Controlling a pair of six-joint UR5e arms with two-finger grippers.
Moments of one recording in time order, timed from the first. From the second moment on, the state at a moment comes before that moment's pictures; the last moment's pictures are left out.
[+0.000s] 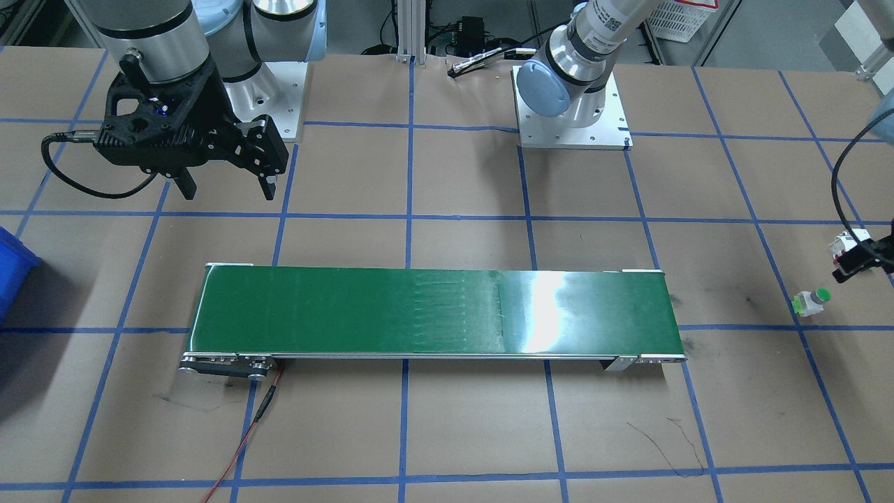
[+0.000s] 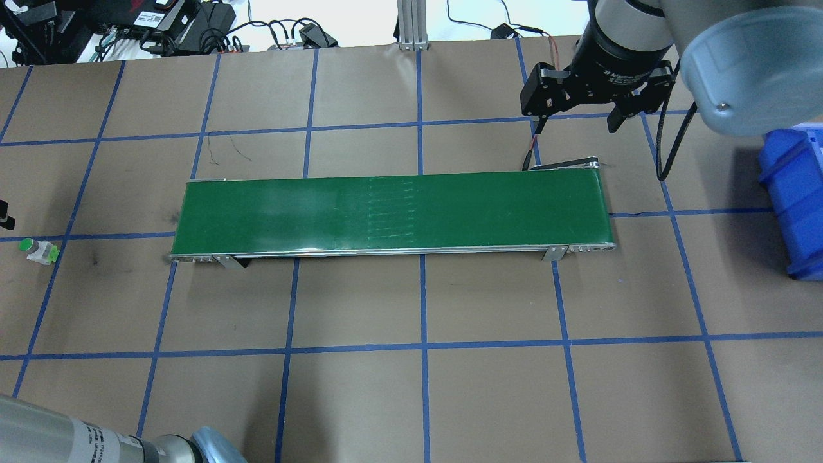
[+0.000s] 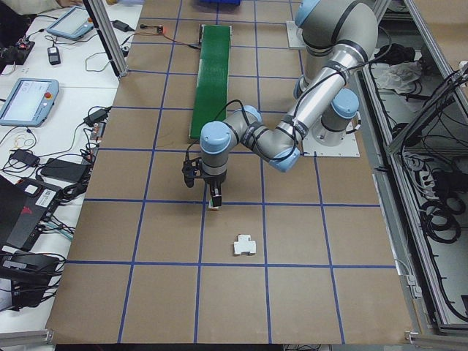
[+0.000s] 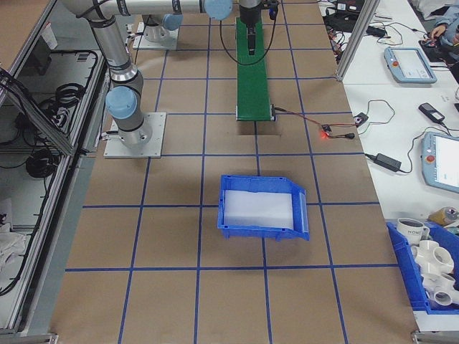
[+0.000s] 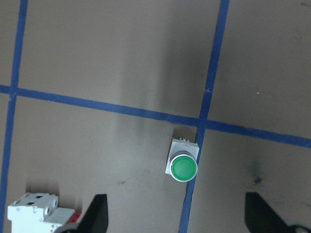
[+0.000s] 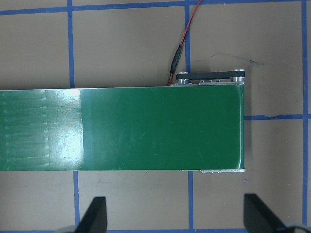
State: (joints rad) left arm -0.72 -1.94 -1.67 -1.03 1.57 0.67; right arm 1.63 -1.56 1.57 -1.69 -1.55 0.09
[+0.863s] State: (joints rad) left arm -0.72 -2.09 -1.67 -1.00 1.56 0.67; right arm 1.63 -1.56 1.57 -1.69 -1.55 0.09
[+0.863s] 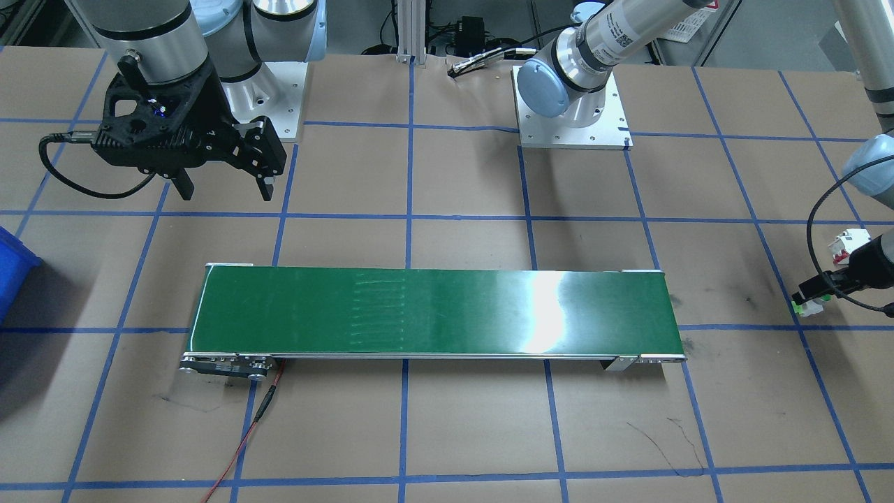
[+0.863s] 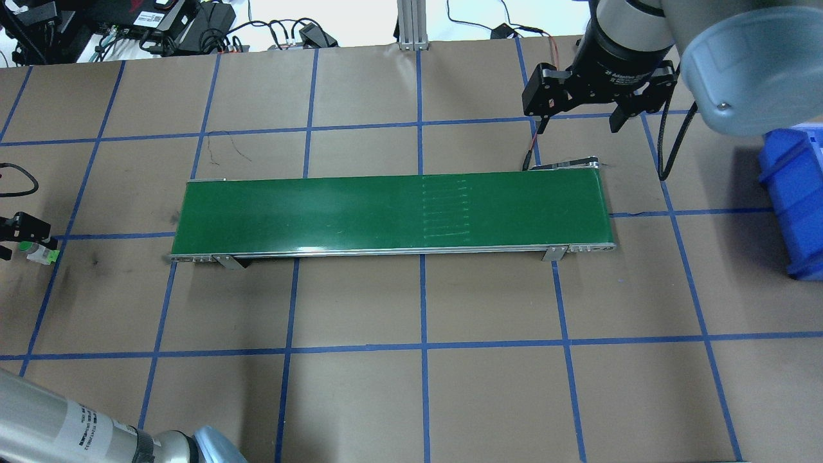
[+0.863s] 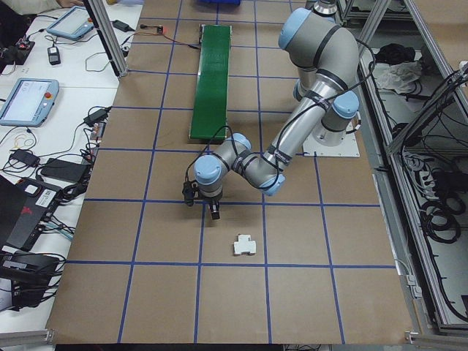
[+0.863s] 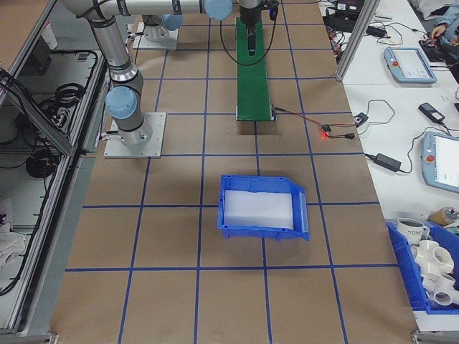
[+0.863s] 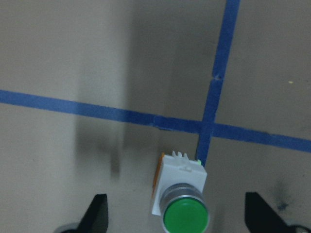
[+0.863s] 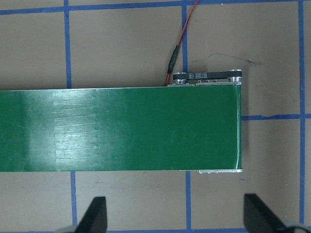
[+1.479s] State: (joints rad) left arm -0.72 -2.13 -1.67 -0.98 1.55 0.66; right arm 1.63 -1.56 1.57 -1.69 -1.55 0.09
